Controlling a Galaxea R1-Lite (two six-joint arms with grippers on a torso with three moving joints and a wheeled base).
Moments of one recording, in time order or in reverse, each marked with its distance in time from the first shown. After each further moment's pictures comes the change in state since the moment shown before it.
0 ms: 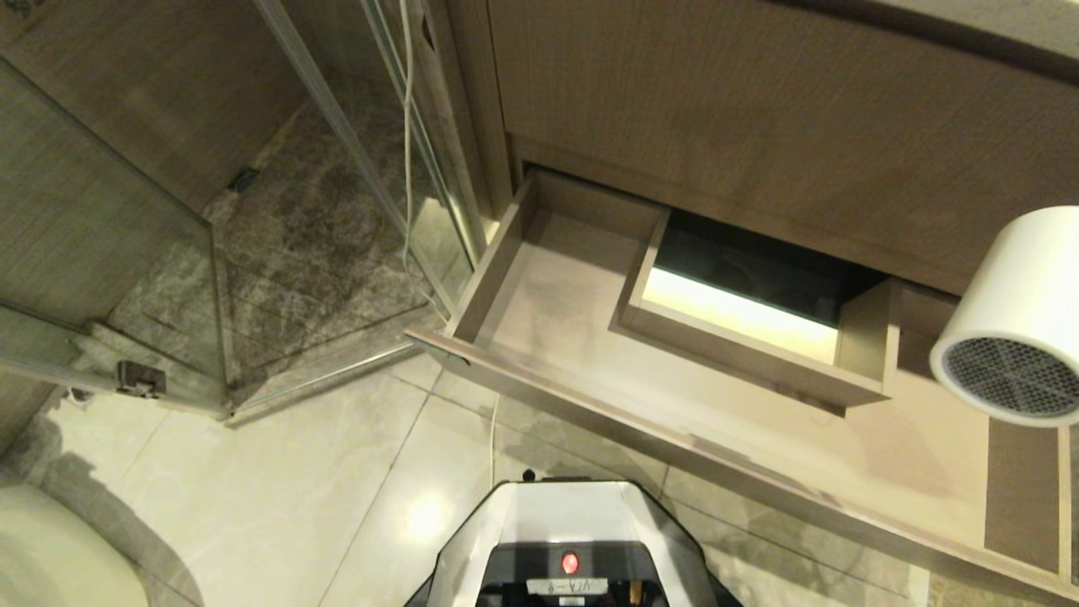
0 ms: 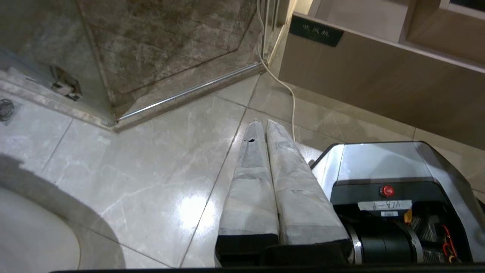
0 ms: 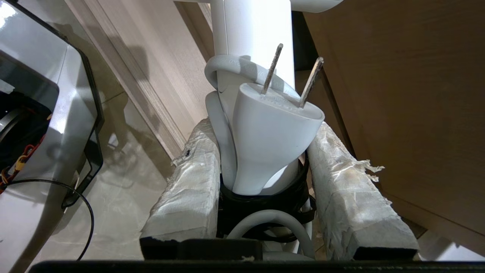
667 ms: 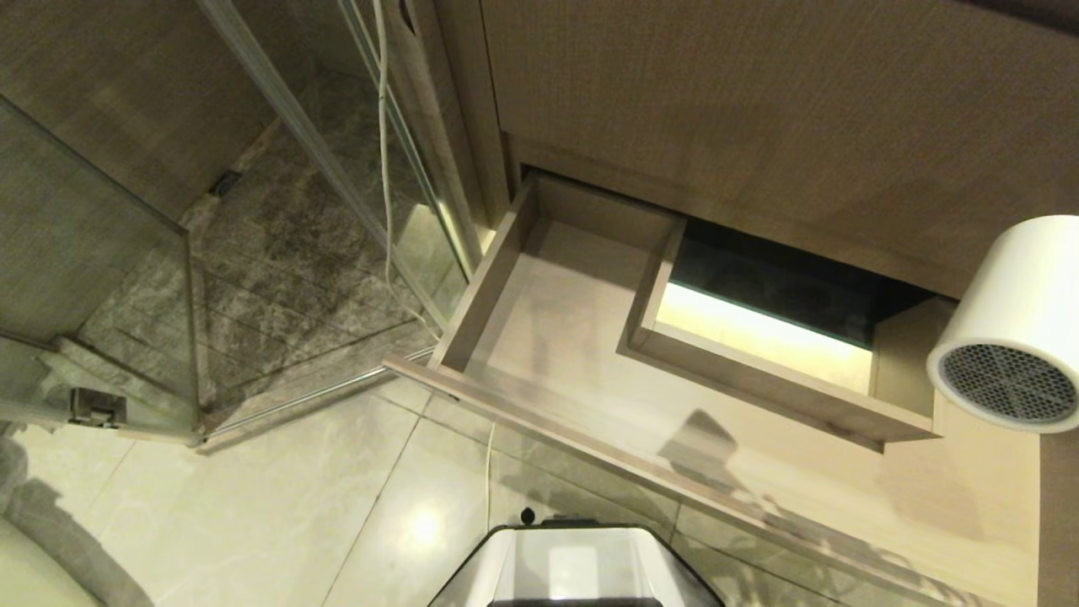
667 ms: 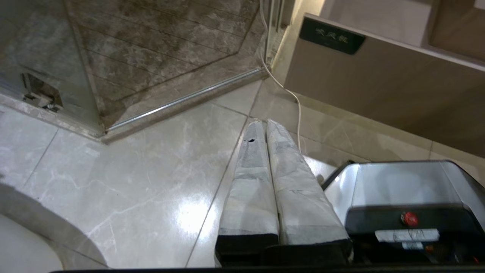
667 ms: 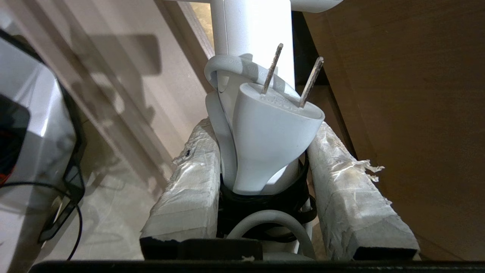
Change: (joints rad) left arm 0.001 0.000 -0.001 -0.003 0.000 0.000; right arm -0.002 -0.001 0.007 0.001 0.000 0.008
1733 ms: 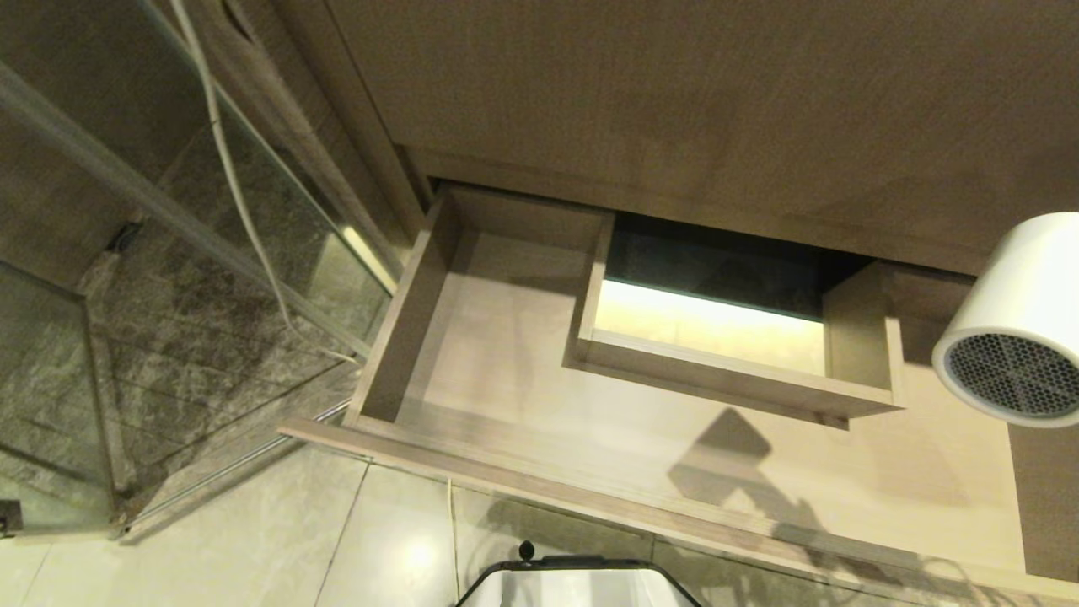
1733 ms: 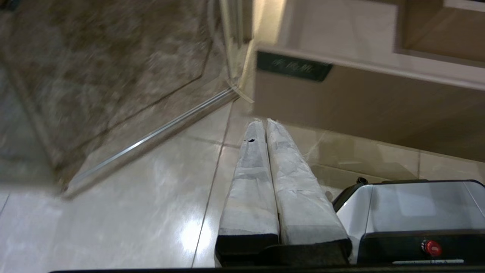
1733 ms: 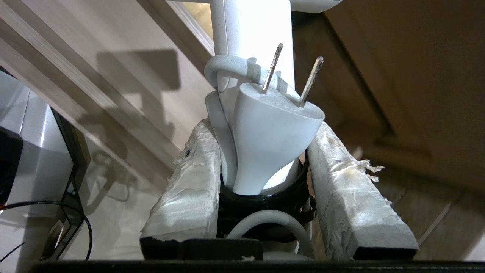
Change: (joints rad) left arm -0.001 0.000 0.000 0.001 0.000 0.000; right arm 0.001 -0.006 0.002 0.007 0.007 0.047
